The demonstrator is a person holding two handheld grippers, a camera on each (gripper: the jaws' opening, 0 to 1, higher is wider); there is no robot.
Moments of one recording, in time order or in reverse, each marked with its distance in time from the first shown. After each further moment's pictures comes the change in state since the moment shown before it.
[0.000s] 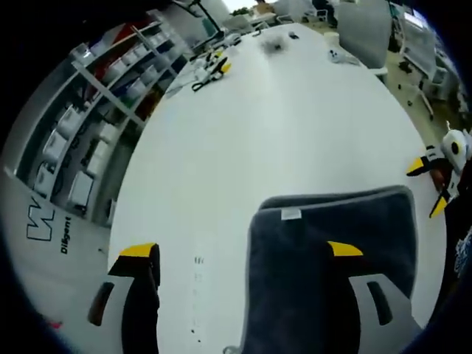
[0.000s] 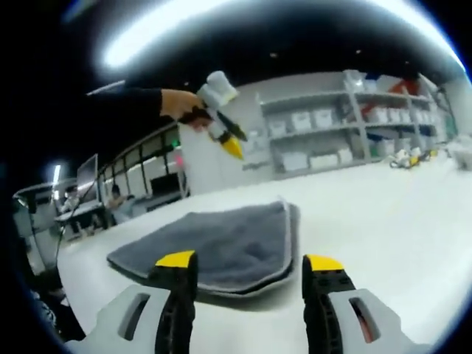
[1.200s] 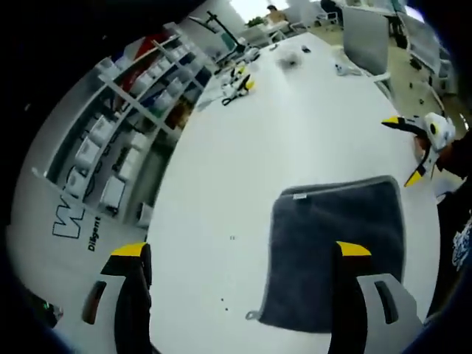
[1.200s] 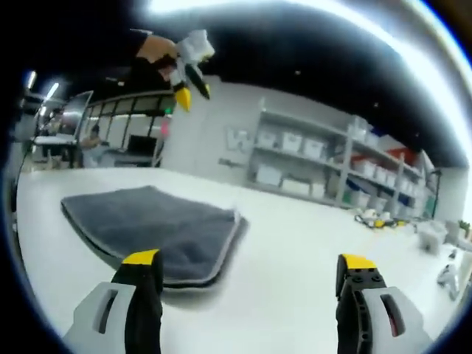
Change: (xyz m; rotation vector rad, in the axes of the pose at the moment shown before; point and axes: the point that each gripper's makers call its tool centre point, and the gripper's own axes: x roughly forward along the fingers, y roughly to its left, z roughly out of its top) left arm -0.123 0.019 -0.030 0.020 -0.034 0.155; right arm -0.009 -0.043 0.013 -0.392 0.007 -0.194
